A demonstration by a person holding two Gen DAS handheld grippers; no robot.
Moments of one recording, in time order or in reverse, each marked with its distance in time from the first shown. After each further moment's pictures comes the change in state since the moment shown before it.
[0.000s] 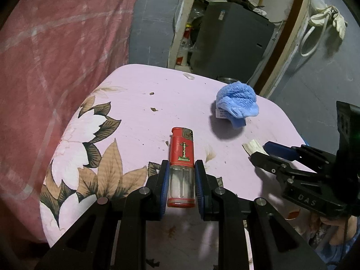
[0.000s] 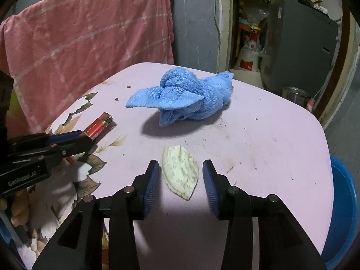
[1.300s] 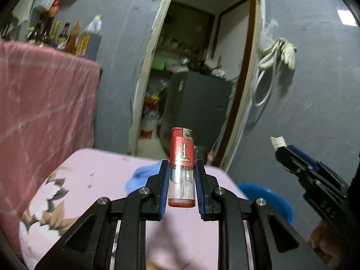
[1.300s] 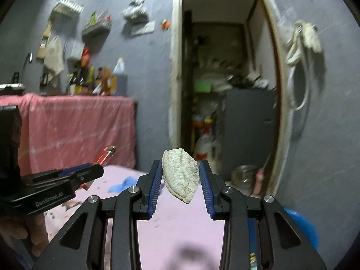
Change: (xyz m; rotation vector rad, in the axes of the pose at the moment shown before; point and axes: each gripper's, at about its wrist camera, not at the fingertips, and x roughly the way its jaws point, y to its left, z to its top) left arm -0.075 -0.120 0.005 0.110 -0.512 -0.144; right arm -0.180 -0.038 -0.047 0.053 -0.710 -0.269
